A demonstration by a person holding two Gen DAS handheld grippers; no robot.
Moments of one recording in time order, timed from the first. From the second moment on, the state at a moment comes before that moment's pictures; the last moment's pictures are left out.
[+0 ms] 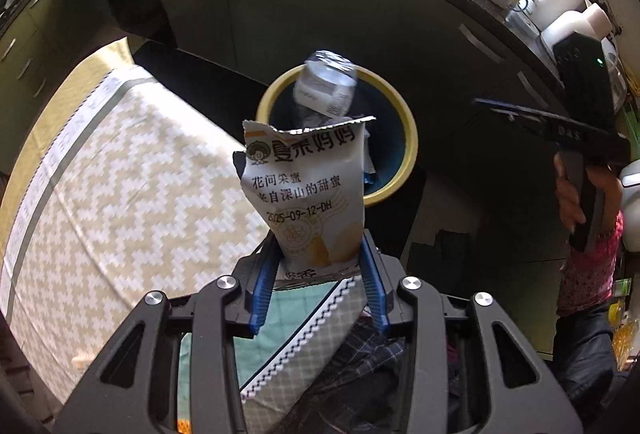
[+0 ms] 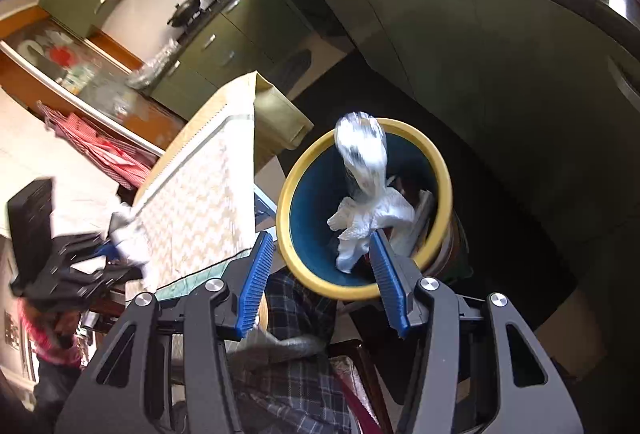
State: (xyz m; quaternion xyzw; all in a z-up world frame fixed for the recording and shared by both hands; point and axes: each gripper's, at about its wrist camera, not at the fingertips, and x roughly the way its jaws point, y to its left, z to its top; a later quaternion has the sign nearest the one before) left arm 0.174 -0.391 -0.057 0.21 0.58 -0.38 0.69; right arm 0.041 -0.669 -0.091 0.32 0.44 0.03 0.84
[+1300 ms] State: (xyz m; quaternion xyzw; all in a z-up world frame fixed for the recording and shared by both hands) left arm 0.097 -0.050 -0.016 0.01 0.52 -0.16 0.84; right arm 0.143 -0.257 -0.078 -0.10 0.48 0.42 0.76
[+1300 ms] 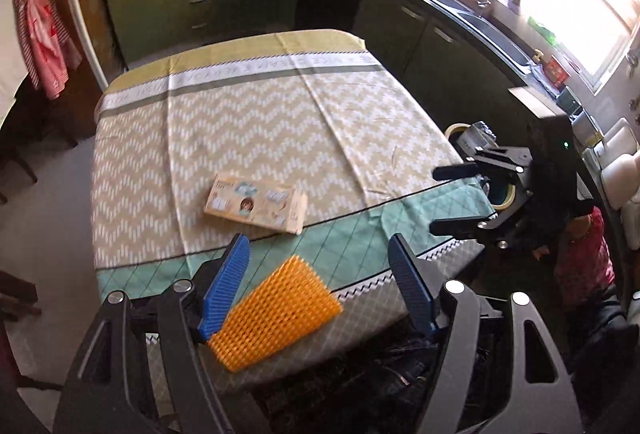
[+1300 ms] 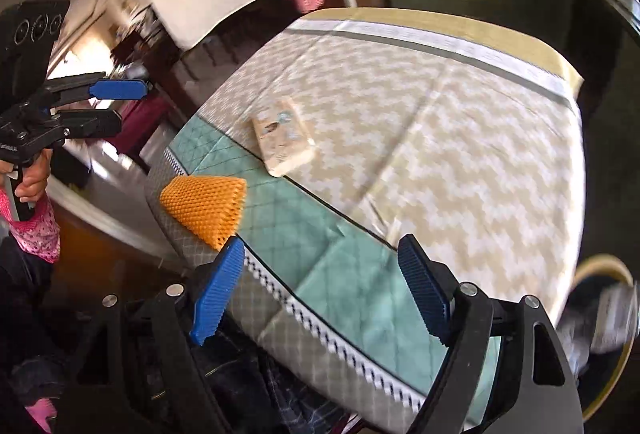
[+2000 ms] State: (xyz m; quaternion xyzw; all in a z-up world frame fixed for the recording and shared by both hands) left arm 0.062 0.014 -0.062 -0.01 0.55 -0.16 0.82; right arm 0.223 -0.093 -0.155 -0.24 0.53 0.42 0.69
